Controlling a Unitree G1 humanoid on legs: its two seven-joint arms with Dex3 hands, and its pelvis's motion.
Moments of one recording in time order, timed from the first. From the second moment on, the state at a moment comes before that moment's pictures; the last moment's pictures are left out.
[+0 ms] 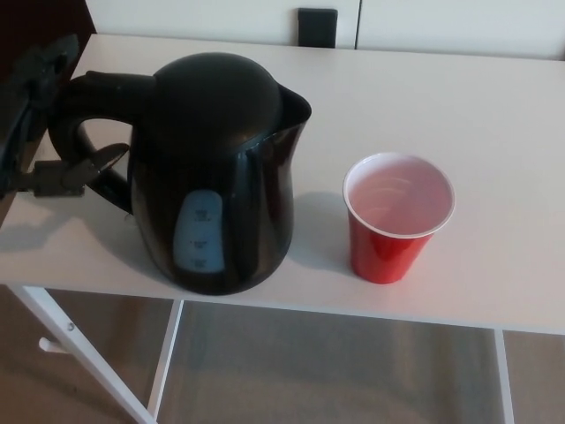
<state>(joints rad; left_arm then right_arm) -0.36 0.56 0.05 0.17 -0.06 0.16 -0.18 -0.05 -0.36 -0.14 1.24 0.01 -0.26 0.15</state>
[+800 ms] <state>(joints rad) -0.40 0.52 0.05 0.19 -0.01 0.16 -0.15 -0.07 -0.36 -0.15 1.23 0.01 -0.26 0.16</state>
